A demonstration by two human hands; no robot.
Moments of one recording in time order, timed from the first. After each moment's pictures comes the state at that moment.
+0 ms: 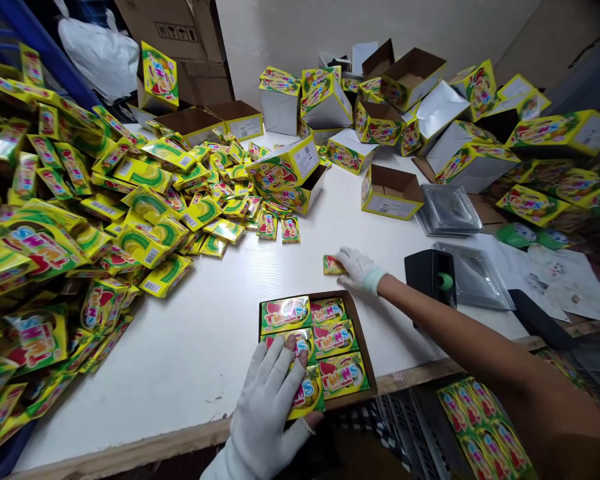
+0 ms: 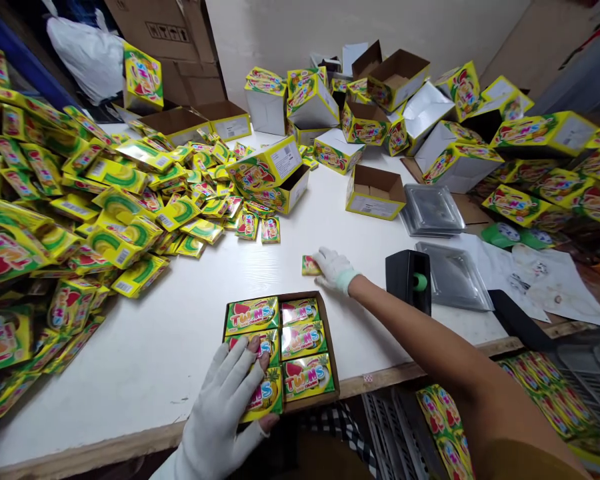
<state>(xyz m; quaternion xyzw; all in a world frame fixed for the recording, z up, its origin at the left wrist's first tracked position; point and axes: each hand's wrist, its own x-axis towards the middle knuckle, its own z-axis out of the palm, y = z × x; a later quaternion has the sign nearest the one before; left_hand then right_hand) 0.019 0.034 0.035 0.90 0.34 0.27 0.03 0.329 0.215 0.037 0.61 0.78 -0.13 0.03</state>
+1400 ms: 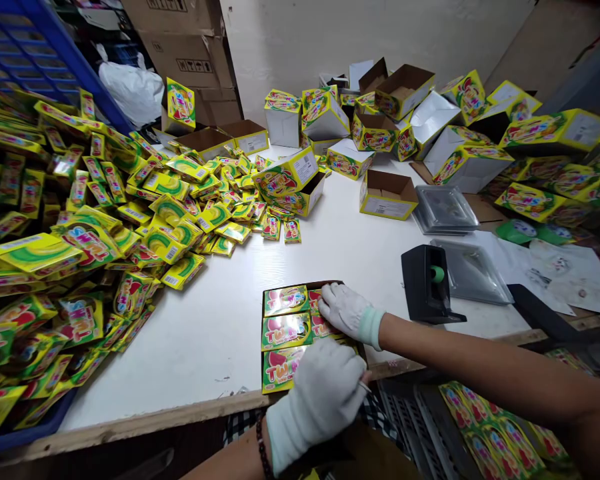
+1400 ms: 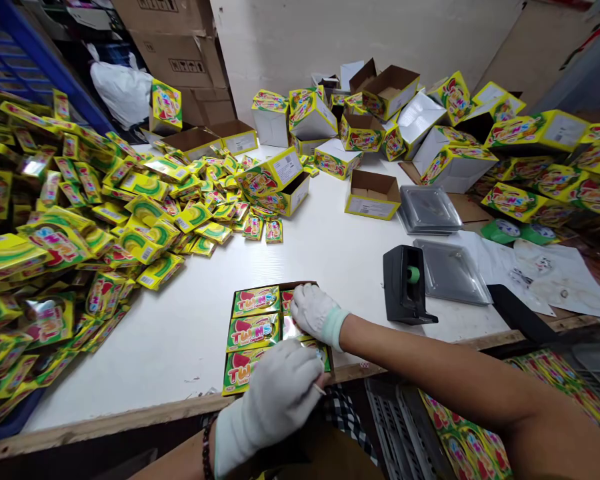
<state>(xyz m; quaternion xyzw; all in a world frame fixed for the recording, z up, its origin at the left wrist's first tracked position) 0.112 0.023 0.087 0.91 0.30 0.24 0.14 0.258 0.099 0.077 0.42 0.89 0.08 0.14</state>
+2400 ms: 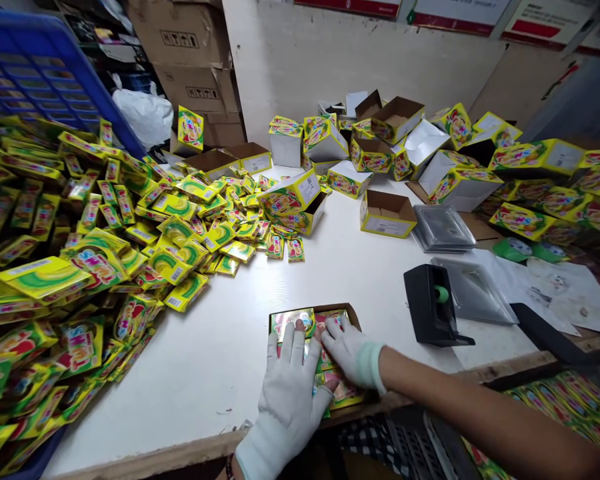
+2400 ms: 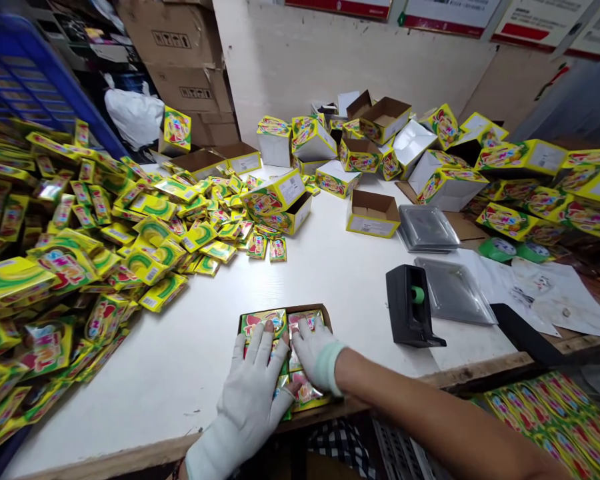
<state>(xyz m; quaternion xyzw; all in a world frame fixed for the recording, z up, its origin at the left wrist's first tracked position) 0.057 0.049 0.059 0.87 0.46 0.16 -0.01 0.230 0.092 0.095 0.51 0.81 -0.17 0.24</state>
